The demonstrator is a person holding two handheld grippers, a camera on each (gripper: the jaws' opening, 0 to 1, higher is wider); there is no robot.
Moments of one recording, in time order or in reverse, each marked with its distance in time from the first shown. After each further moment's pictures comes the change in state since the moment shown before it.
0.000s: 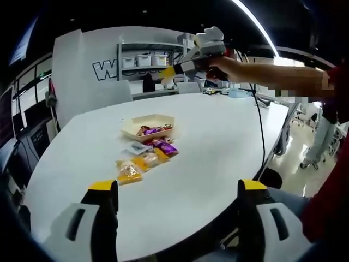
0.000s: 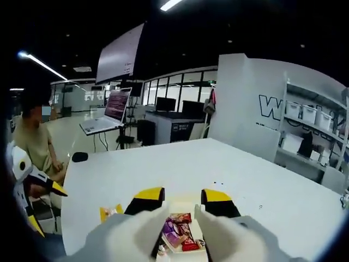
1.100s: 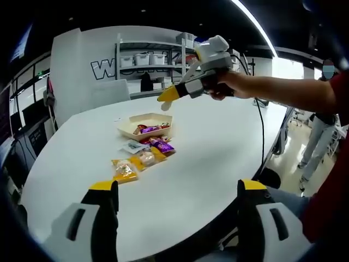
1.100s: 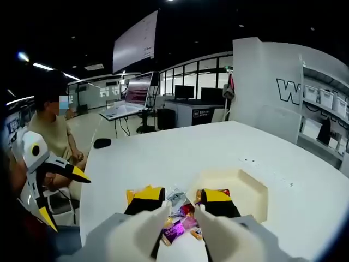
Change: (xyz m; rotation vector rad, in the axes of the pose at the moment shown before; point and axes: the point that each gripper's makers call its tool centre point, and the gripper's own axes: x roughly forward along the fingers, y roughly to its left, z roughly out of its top) left arm 0.007 -0.003 -0.003 0.001 0.002 -0.013; right arm 0.005 0.067 -0.061 0.046 0.095 0.163
